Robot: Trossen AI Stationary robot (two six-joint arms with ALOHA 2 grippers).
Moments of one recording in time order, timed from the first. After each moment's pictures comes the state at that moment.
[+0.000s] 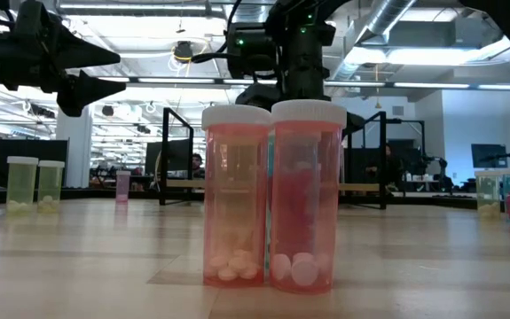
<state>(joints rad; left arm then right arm) -0.09 0.01 0.01 0.07 -0.39 -0.25 -0.07 2.12 1.71 -1.12 -0.17 0.97</state>
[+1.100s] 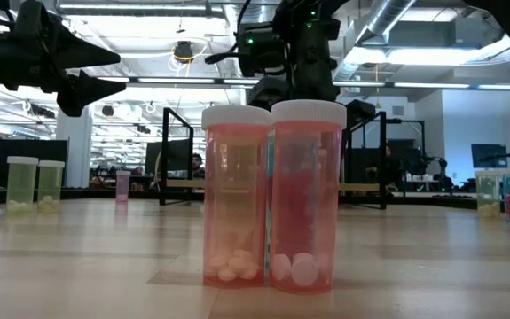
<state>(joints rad) -0.09 0.02 0.01 0.07 -0.39 -0.25 -0.12 2.07 1.71 -1.23 -0.19 0.99</state>
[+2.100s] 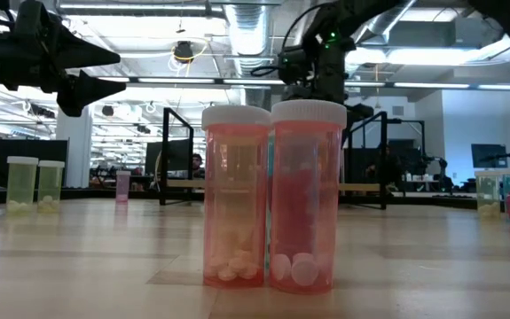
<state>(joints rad) -0.09 0.02 0.01 0.07 -0.39 -0.25 -0.52 1.95 1.71 -1.27 -0.10 0.65</state>
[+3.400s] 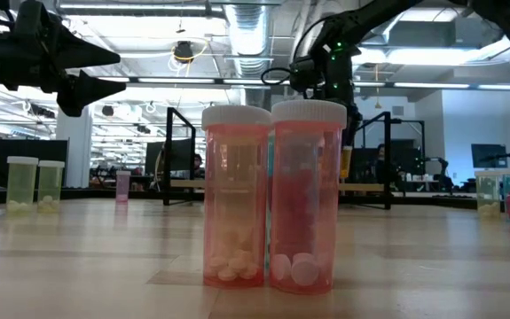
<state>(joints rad) -0.09 0.02 0.01 0.07 -0.39 -0.25 -0.63 1.95 1.71 -1.28 0.08 -0.08</state>
